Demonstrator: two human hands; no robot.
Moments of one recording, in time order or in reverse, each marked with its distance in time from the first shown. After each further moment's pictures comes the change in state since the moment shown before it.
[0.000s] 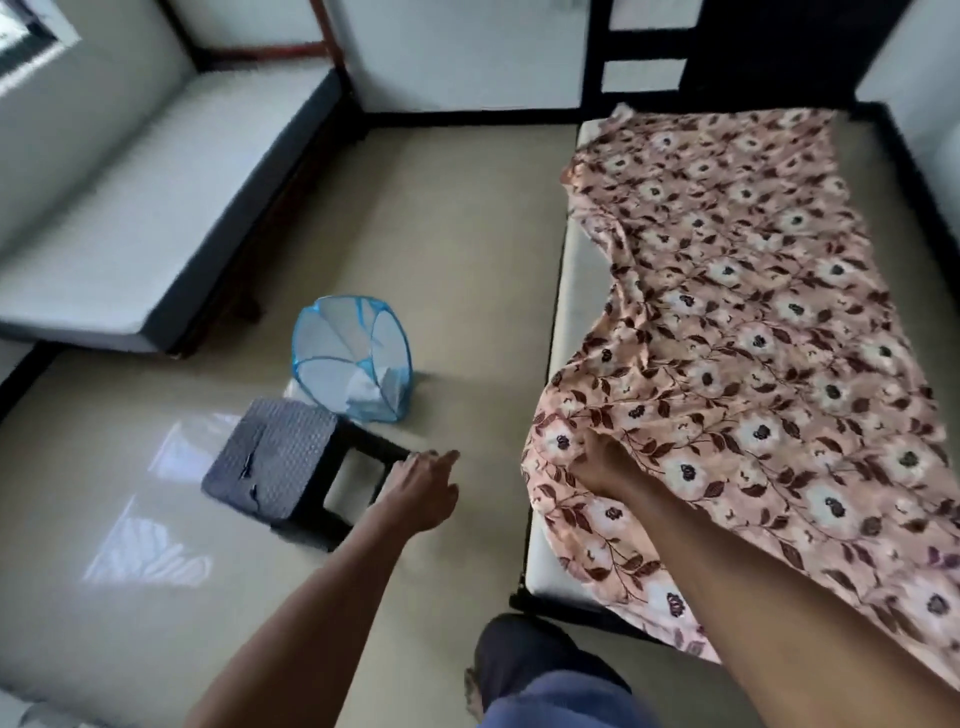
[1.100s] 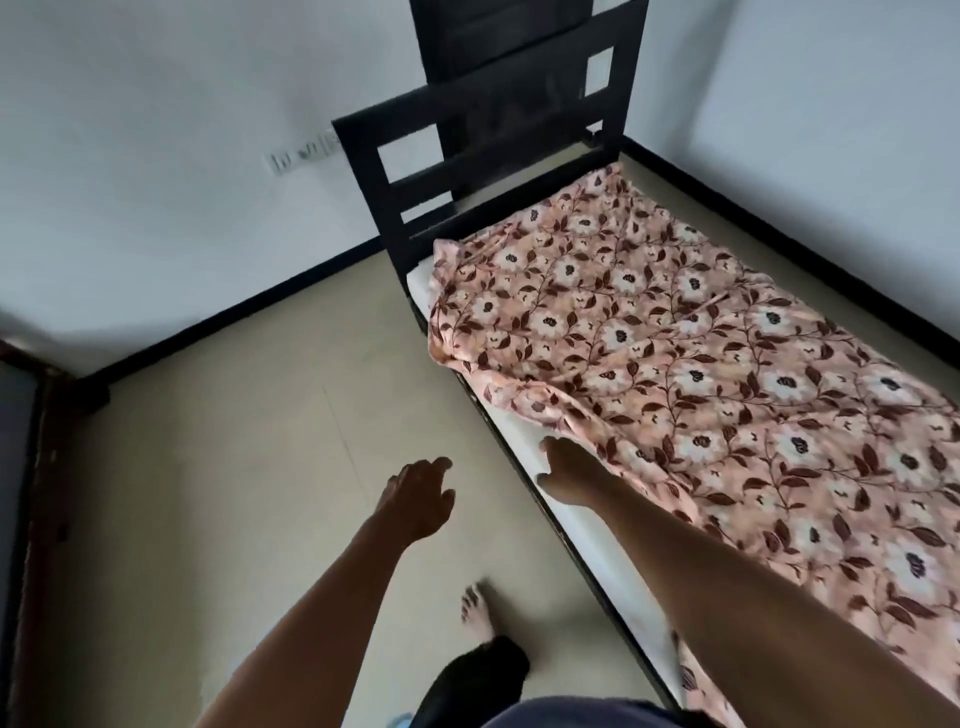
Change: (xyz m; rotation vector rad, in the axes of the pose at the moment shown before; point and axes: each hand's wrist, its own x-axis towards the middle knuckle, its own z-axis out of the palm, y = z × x) left_hand 0.761 -0.015 -0.396 0.334 -0.089 0.572; right_hand 0.563 -0.217 -0.331 0.266 0.219 0.312
